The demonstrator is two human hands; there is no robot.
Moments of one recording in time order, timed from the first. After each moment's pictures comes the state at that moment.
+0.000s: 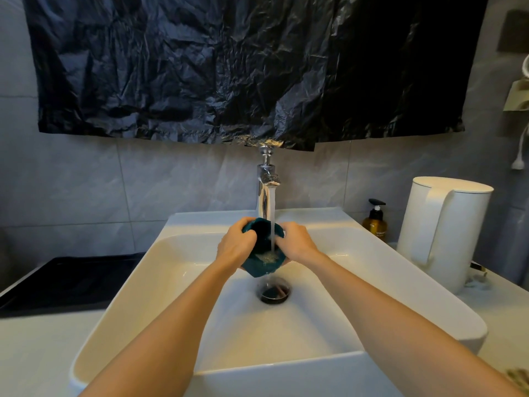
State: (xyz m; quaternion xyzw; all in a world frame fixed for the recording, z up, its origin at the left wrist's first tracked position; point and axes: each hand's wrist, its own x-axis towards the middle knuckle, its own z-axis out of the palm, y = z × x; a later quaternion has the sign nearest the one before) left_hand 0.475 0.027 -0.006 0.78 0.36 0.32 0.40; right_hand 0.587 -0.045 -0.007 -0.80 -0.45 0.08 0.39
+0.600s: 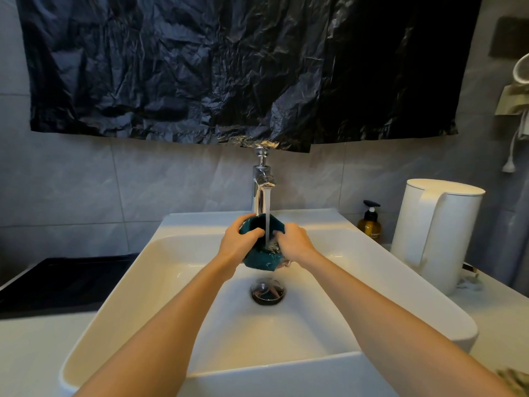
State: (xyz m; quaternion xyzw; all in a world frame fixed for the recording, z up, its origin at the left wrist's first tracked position) left_hand 0.478 0.018 -0.004 0.71 0.30 0.36 0.53; right_hand 0.593 -0.042 -0.008 -0.82 -0.39 0.08 0.41
